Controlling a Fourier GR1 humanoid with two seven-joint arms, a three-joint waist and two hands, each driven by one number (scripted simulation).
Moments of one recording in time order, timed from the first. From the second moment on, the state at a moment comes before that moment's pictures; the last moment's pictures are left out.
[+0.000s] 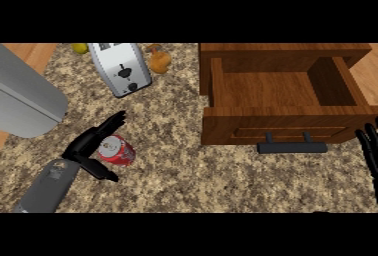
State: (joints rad) left arm -0.50 0.31 0.03 -0.42 -0.26 -0.49 -0.76; right arm 0.22 -0.04 -0.22 -2.11 -0.06 0.18 0.10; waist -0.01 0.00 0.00
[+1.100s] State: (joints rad) left arm -0.53 0.20 0.00 -0.47 -0.23 -0.52 -0.71; right arm 0.27 -0.02 -0.24 -2.15 -0.09 0.21 0.09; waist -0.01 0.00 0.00
